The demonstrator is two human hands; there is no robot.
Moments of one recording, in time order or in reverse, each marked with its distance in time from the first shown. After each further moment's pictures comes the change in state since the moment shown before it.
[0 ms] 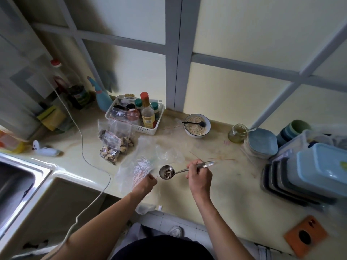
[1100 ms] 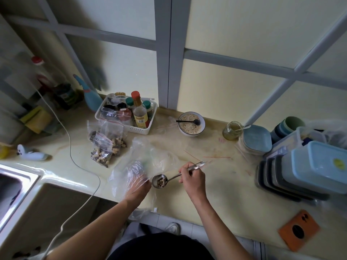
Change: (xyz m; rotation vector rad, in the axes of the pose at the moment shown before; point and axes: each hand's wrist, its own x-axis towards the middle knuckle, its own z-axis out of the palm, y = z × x) left_hand 0.004 -0.033 0.010 0.077 -0.044 0.163; right_hand 0.006 0.001 -0.007 -0.081 -0.201 0.116
